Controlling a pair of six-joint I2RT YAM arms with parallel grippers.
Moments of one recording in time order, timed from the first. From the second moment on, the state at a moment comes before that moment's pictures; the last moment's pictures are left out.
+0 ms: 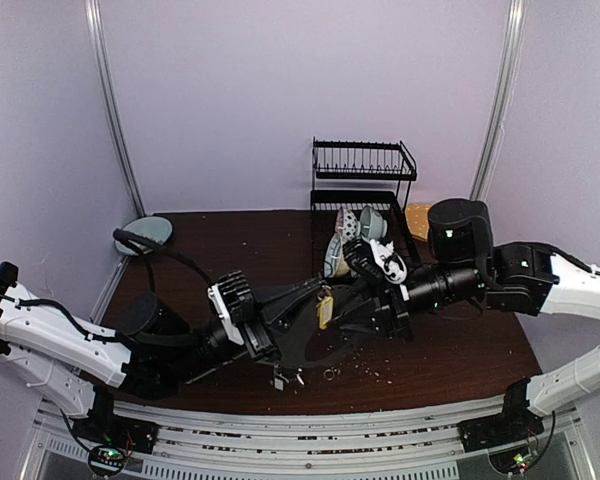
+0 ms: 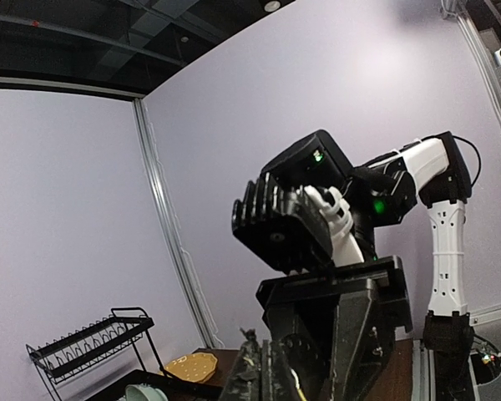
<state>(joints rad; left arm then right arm) -1.45 1.35 0.68 1.12 -0.20 0.40 1.09 1.15 1.07 -0.31 -0.49 -0.19</state>
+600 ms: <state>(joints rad) -1.45 1.35 0.68 1.08 -0.26 0.41 1.09 1.05 1.08 -0.27 -0.34 -0.12</state>
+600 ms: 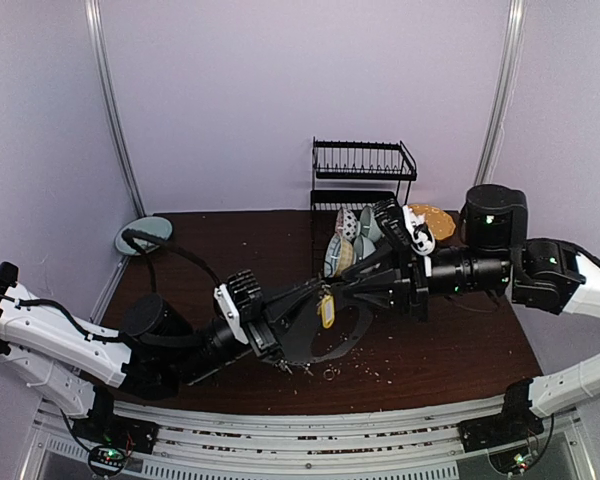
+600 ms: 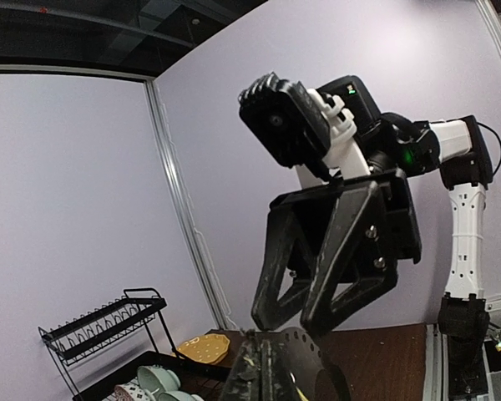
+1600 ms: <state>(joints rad) -1.45 1.44 0.72 1.14 -0.49 0.57 1.12 1.10 0.86 0.14 -0.17 0.17</state>
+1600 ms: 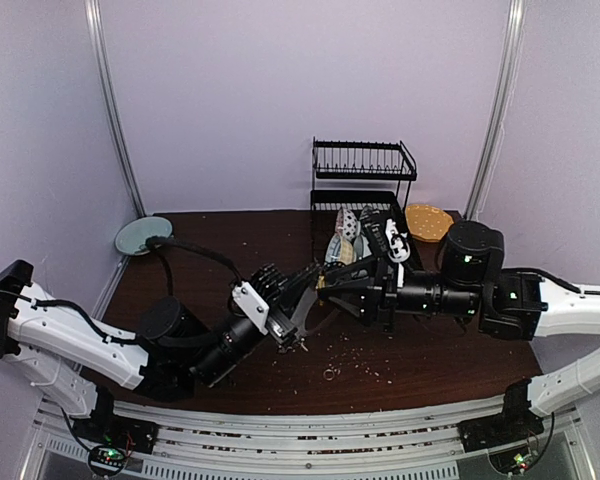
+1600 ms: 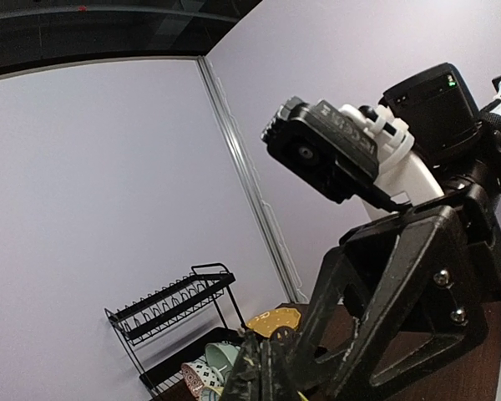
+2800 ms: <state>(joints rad) -1.45 1.46 0.71 1.23 -0.52 0.64 1.15 1.21 0.88 0.19 -0.22 0.19</state>
